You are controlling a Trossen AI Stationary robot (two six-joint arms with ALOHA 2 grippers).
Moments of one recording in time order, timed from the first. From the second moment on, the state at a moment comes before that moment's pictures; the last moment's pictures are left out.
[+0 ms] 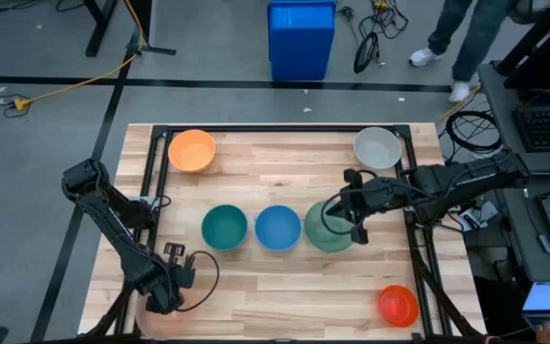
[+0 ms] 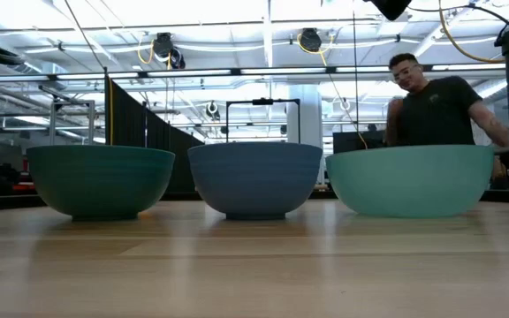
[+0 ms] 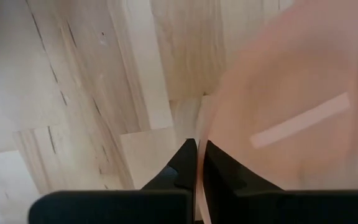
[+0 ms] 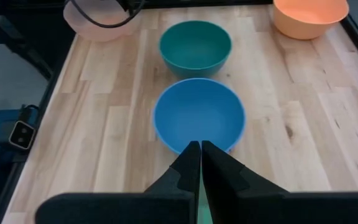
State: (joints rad) left arm -0.95 1.48 0.91 -0.98 0.02 -0.79; right arm 0.25 1.11 1.09 -0.65 0.16 0.20
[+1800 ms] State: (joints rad) left arm -0.32 1.43 1.58 -0.99 -0.31 -0.16; right arm 0.87 1.33 1.10 -0.93 0.19 1.08
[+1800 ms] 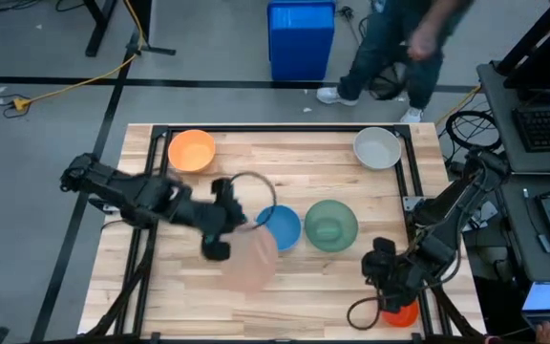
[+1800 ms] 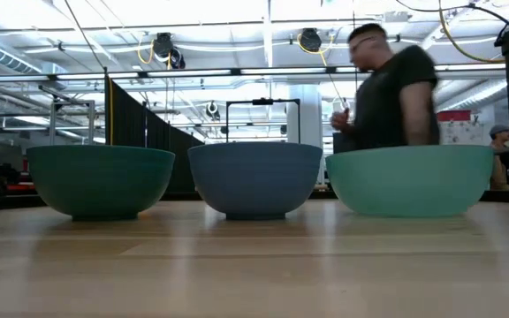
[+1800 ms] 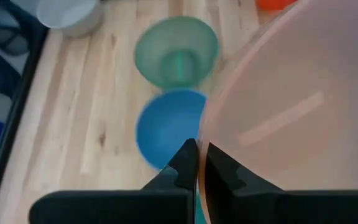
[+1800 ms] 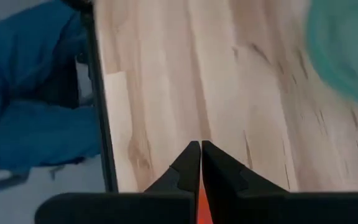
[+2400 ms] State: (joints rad) left arm 0.06 1.75 1.58 -0.45 0.14 0.03; right arm 0.87 1.33 1.34 -1.57 0.50 1.35
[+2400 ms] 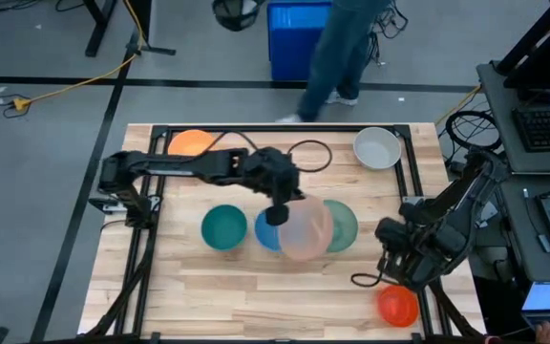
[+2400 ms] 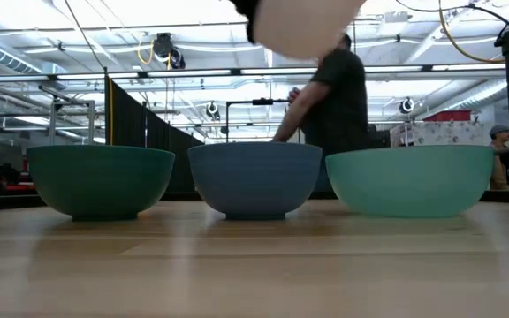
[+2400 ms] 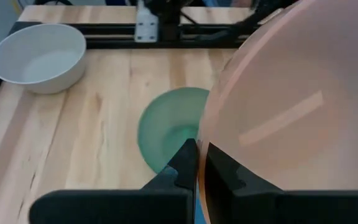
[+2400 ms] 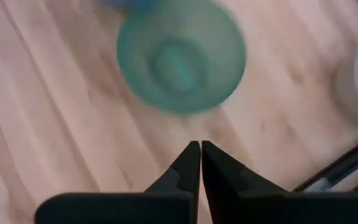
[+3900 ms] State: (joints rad) left arm 0.10 2.01 1.58 -0.09 0.12 0.04; right arm 0.86 1.33 1.39 -1.52 0.72 1.19
